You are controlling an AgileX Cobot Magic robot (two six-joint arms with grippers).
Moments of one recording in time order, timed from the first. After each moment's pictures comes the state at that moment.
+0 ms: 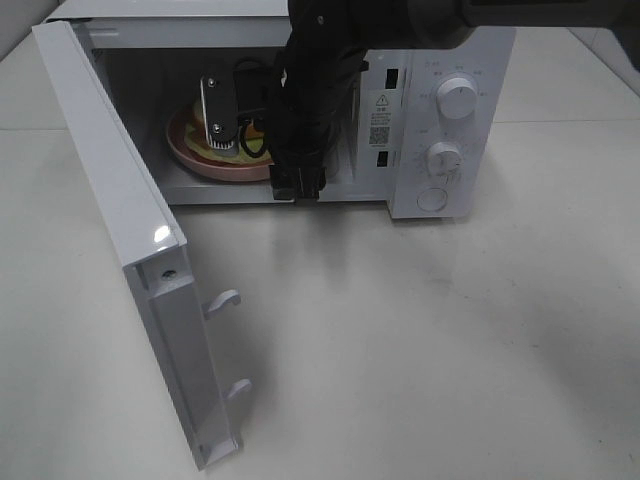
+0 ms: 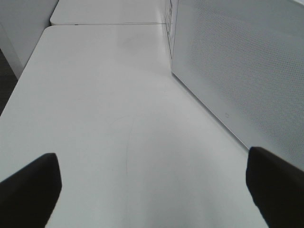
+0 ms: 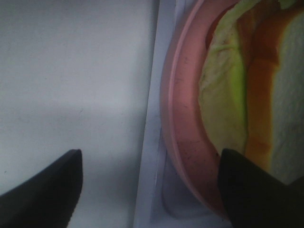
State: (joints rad) left arm 0.03 0.00 -0.50 -0.10 1.04 0.07; right arm 0.65 2.20 -1.79 -0.11 0.65 -1.04
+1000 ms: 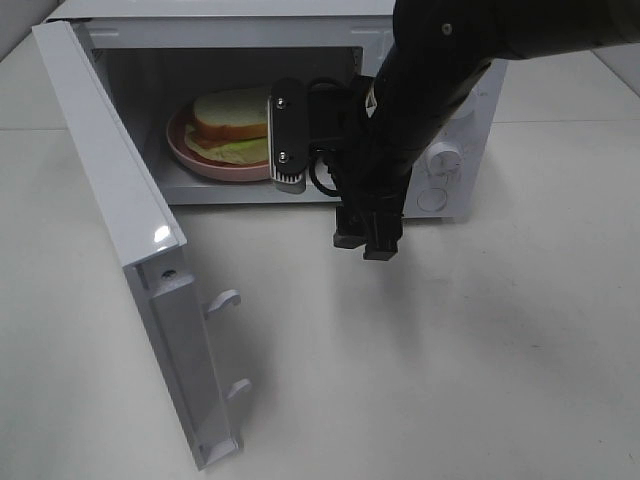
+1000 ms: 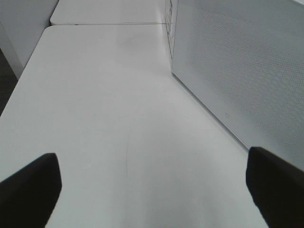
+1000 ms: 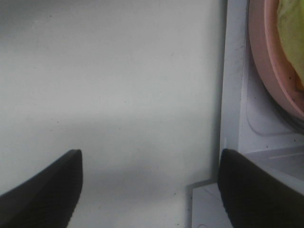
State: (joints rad) left arm 0.03 0.00 -0.50 -0.10 1.04 0.07; right arm 0.65 1.82 -1.26 -0.11 0.55 -0.90
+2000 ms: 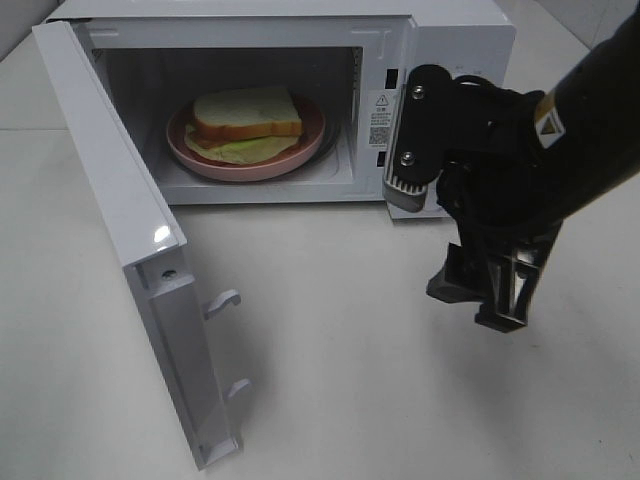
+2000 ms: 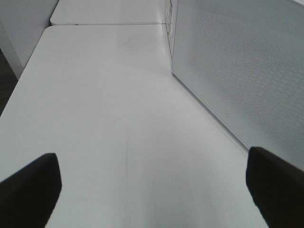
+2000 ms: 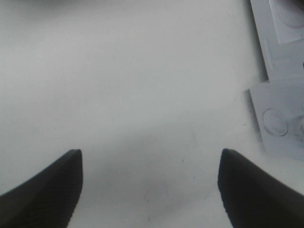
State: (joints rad) left arm 0.03 0.00 -0.50 -0.10 1.04 0.07; right arm 0.65 1.37 -0.87 -0.11 0.62 -0.60
